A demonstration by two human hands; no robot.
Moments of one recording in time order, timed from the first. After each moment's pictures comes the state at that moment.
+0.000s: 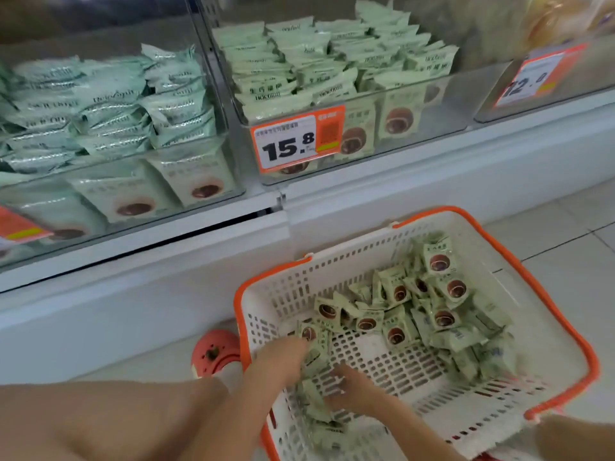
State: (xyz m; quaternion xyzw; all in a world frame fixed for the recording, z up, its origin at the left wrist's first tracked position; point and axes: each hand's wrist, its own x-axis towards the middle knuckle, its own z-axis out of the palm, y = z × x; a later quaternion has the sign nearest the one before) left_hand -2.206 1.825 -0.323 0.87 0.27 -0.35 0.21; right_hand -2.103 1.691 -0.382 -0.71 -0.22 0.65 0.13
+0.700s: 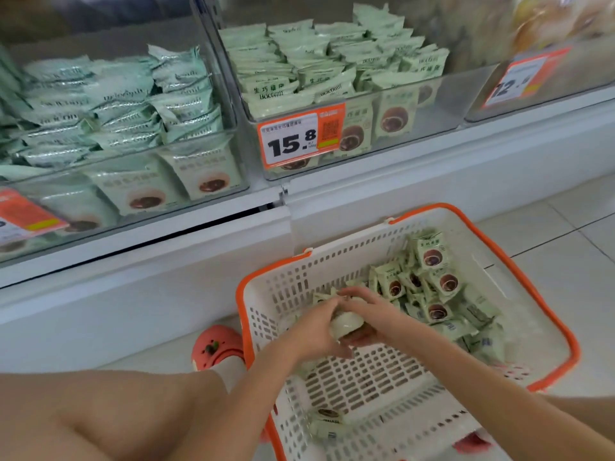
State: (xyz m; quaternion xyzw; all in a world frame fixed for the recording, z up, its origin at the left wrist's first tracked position) left_hand -2.173 1.814 -0.282 0.82 0.26 -0.16 0.49; right_hand -2.055 1.725 -0.264 -0.70 -0.10 0.60 0.38
